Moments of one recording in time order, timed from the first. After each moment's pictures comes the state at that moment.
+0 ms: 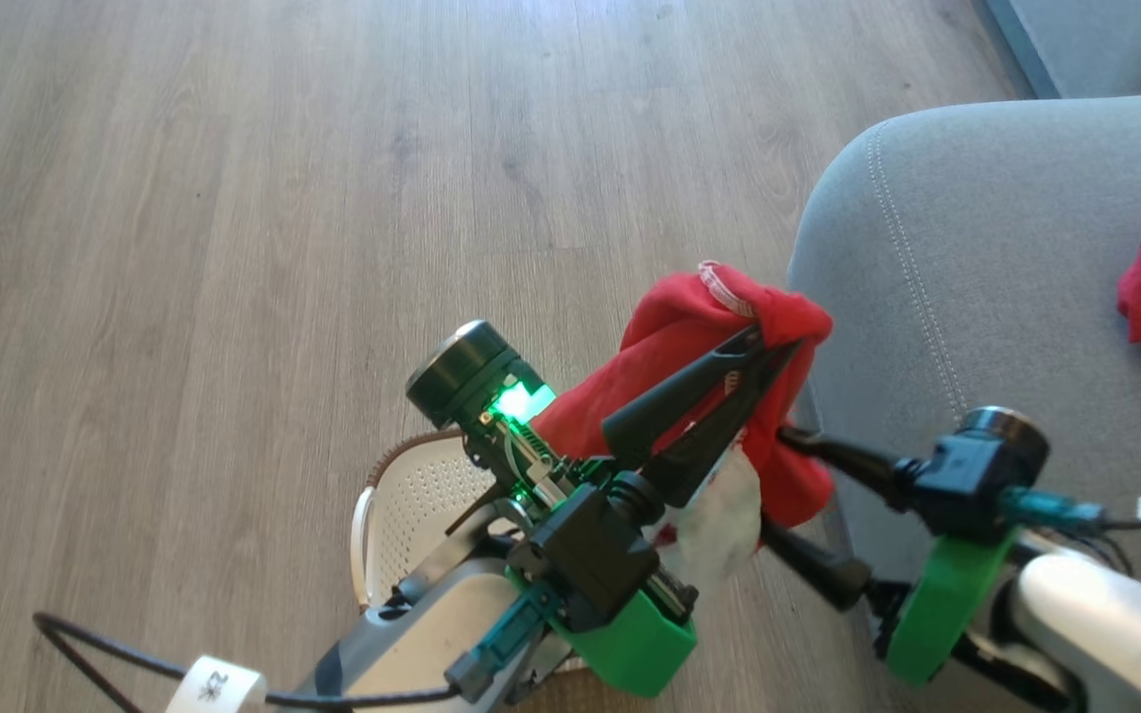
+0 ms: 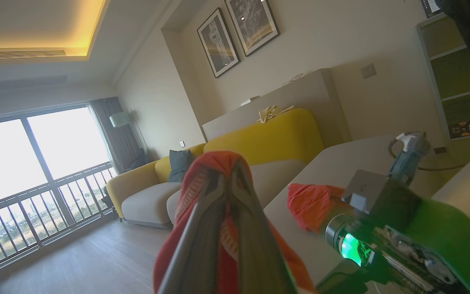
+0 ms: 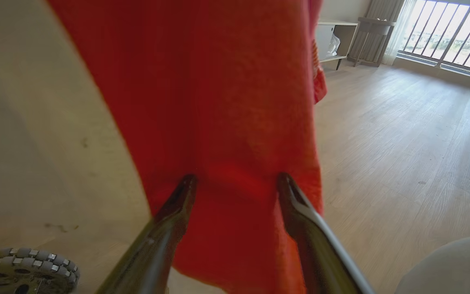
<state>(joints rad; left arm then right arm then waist) -0.39 0.05 -0.71 -0.14 -0.01 -0.05 -0.26 -0.46 -0.73 0.97 -0.01 0.70 0.13 -0.22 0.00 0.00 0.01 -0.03</state>
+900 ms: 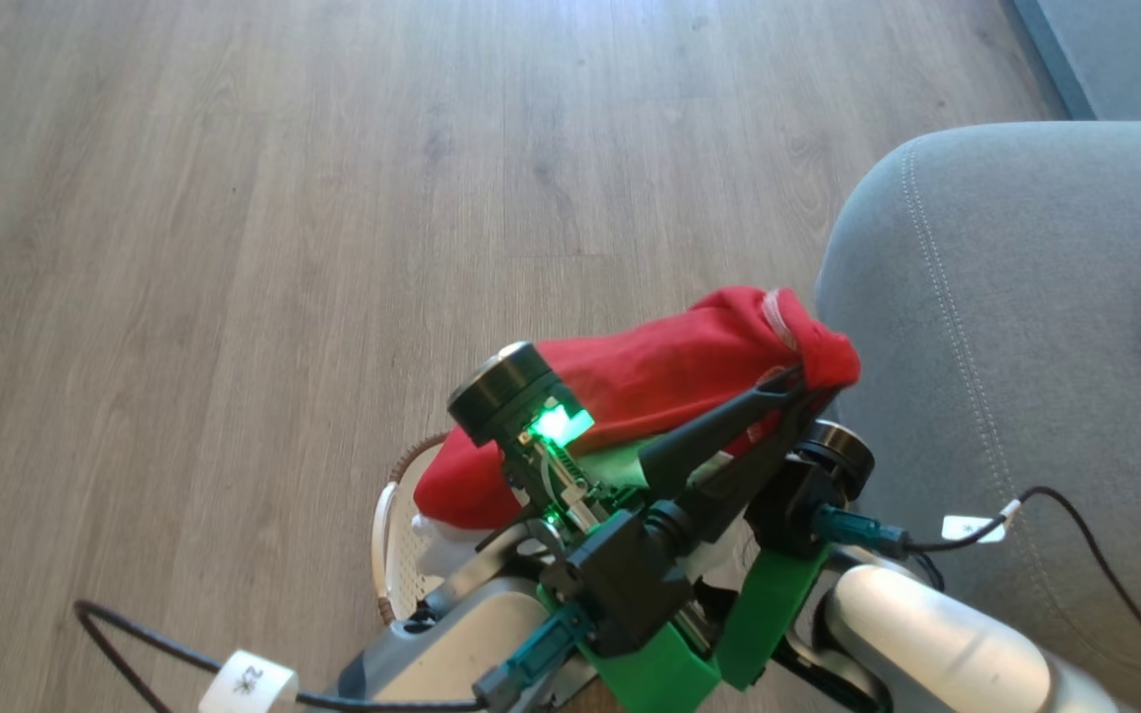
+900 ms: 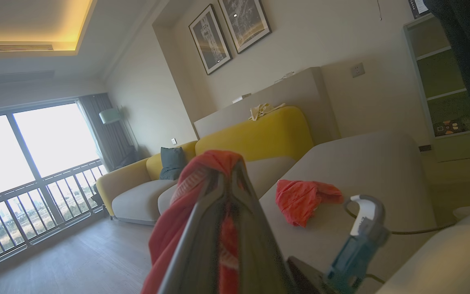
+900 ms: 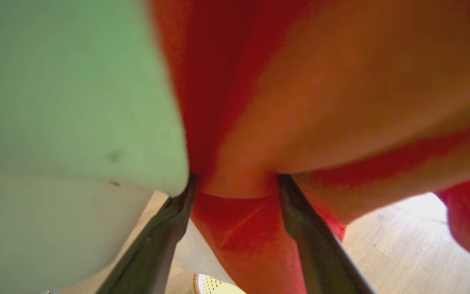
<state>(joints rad) -0.39 0.05 -0.77 -0.13 -0.04 -0.07 -0.26 -0.47 -0.36 0.97 0.22 0.53 0.13 -0.25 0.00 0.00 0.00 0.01</state>
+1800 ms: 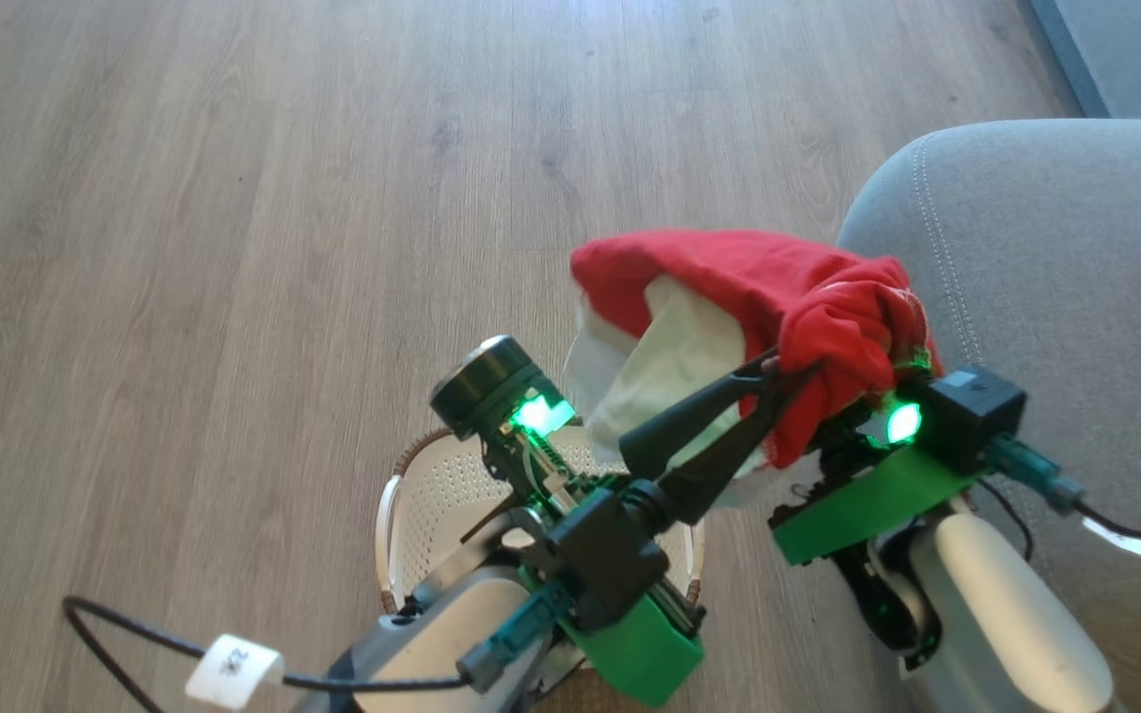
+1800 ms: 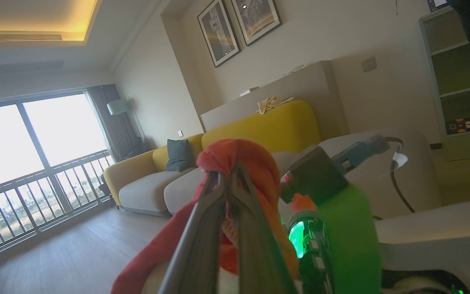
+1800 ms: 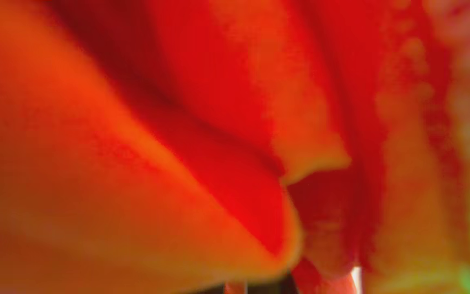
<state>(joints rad) -0.38 0.05 -0.74 -0.11 -0.04 -0.08 -0.26 -0.28 -0.16 0.40 0.17 0.41 0.13 -0.25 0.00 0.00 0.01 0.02</state>
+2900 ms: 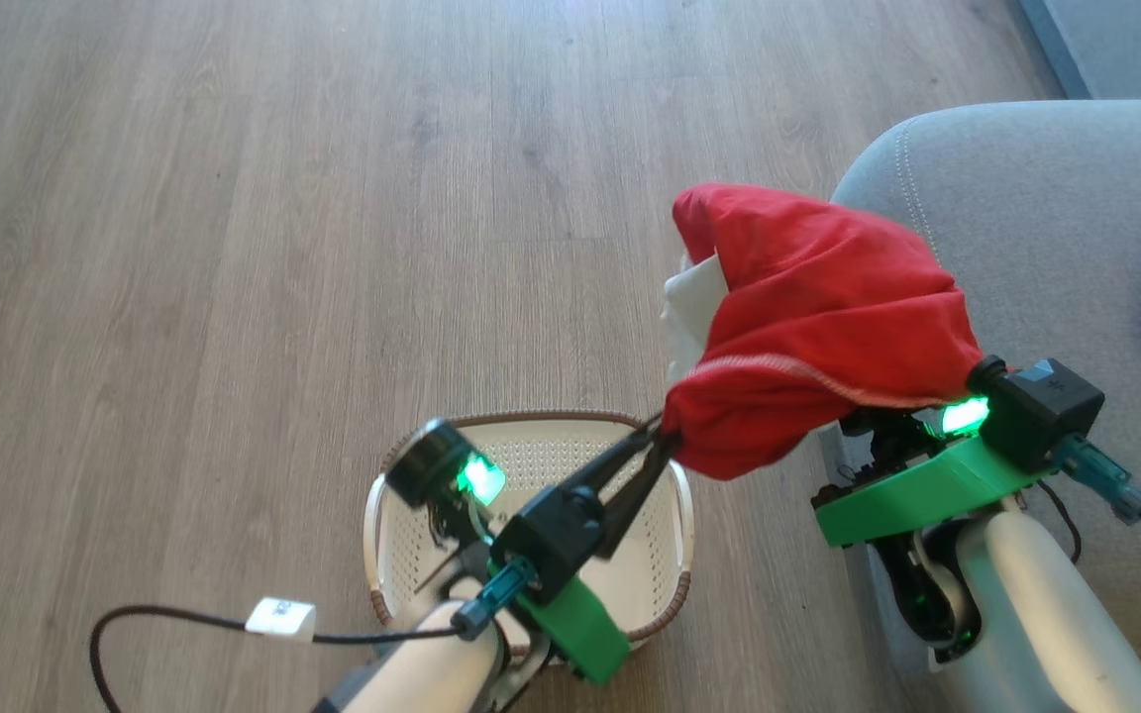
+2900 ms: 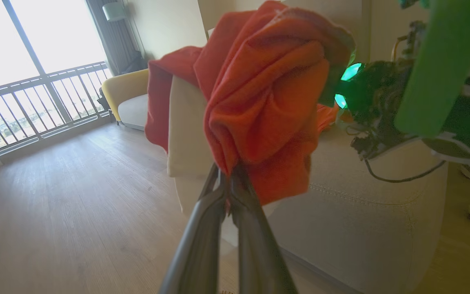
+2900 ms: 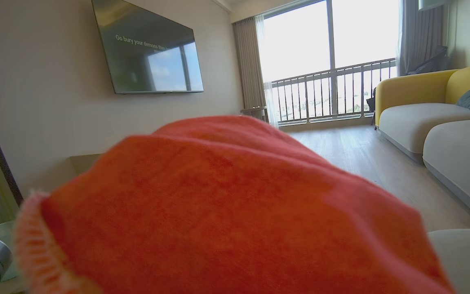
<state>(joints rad) -0.28 0.05 -0.65 0.15 -0.03 -0.10 -0.26 -0.23 -0.14 0.27 0.09 0.40 0.13 -0.25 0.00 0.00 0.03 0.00</state>
